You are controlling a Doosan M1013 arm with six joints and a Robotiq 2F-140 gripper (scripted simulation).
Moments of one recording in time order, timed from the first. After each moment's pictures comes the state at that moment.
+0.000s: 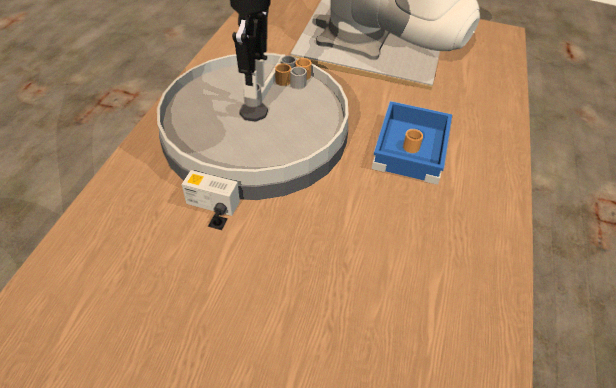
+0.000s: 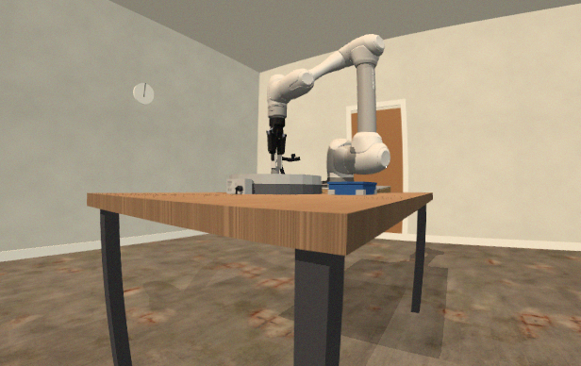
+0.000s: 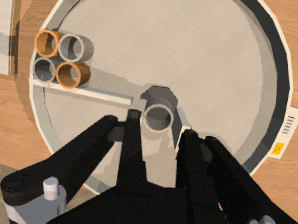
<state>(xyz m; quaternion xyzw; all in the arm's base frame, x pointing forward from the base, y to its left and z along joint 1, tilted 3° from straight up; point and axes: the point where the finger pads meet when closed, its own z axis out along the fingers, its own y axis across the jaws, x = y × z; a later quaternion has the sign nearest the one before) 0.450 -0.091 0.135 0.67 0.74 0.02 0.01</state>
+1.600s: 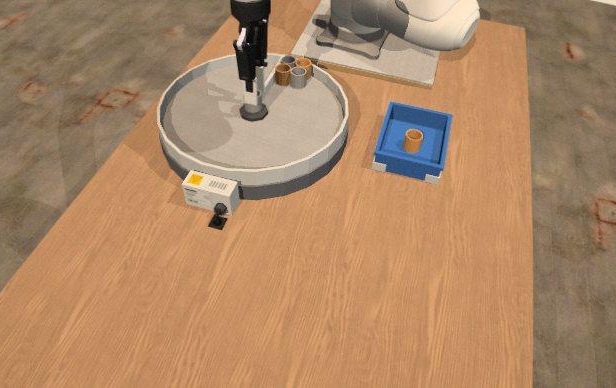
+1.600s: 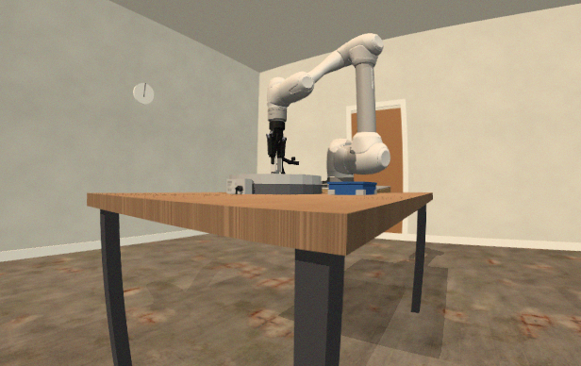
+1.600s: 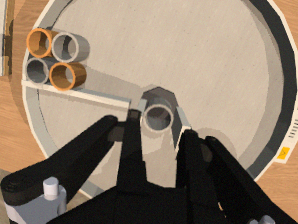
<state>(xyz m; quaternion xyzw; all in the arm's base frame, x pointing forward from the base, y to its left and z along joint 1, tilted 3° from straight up) 0.451 -0.091 0.118 0.67 0.74 0.02 0.01</state>
